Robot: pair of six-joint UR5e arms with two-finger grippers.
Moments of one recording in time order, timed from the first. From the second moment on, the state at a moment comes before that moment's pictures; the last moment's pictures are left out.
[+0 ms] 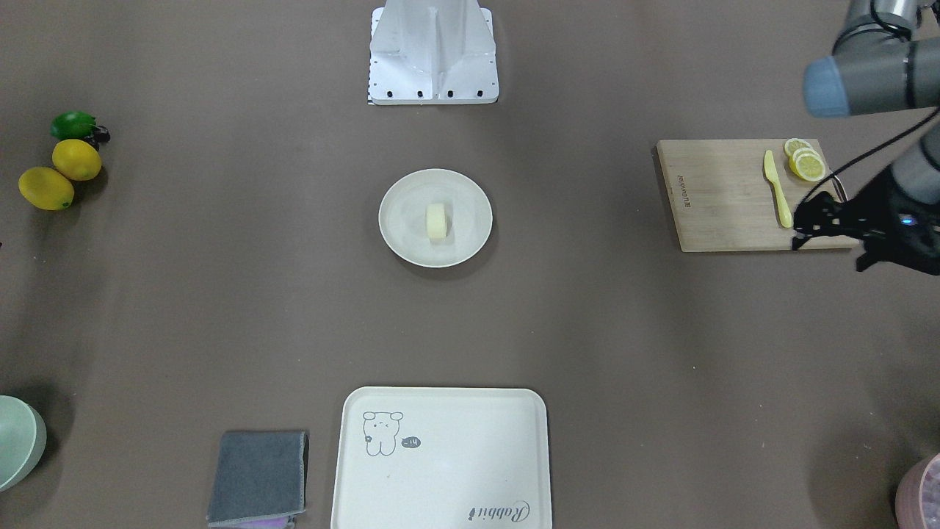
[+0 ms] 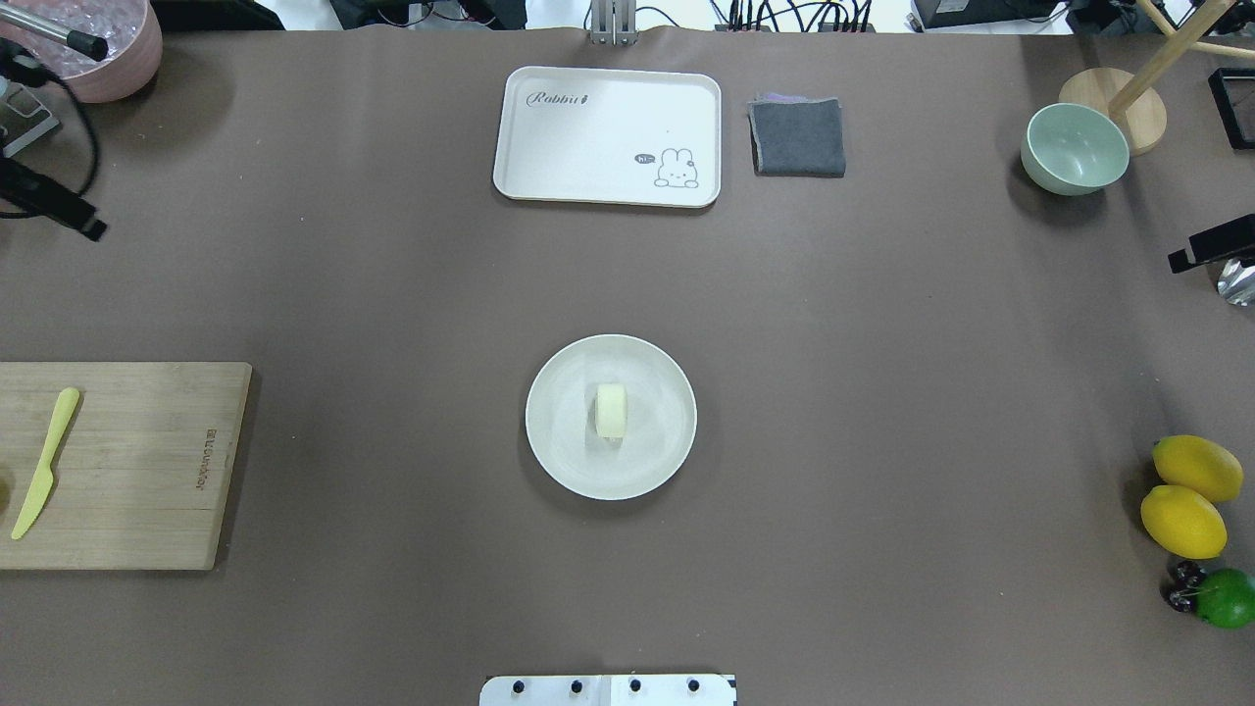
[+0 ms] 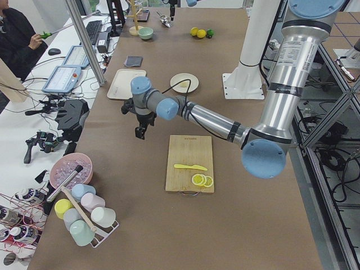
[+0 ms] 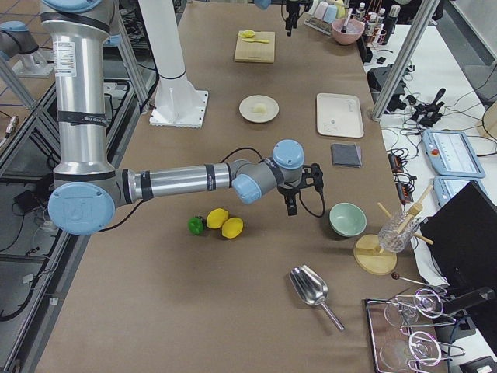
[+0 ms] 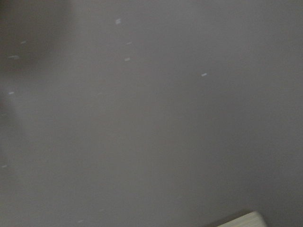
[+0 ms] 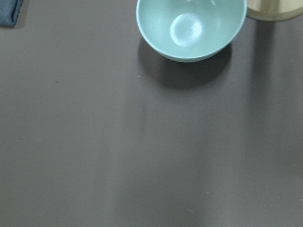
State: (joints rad) left arm -1.28 -1.76 -1.65 -1.68 -2.30 -0.04; right arm 1.31 -1.60 1.66 -1.11 2.38 0.42
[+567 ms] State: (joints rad) left arm -1.50 -1.70 -1.49 -1.65 -2.36 0.25; right arm 1.40 -1.64 1.58 -1.12 2.39 0.24
